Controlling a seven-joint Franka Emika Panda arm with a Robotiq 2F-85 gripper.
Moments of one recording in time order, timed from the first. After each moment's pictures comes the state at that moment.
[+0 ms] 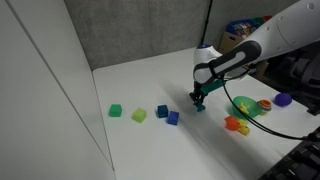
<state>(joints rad) 0.13 1.00 -0.04 -1.44 -0.04 2.29 0.17</state>
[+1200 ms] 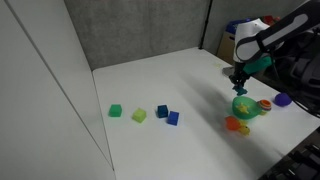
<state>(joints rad) 0.02 0.61 -0.20 -1.86 -0.15 2.28 0.17</state>
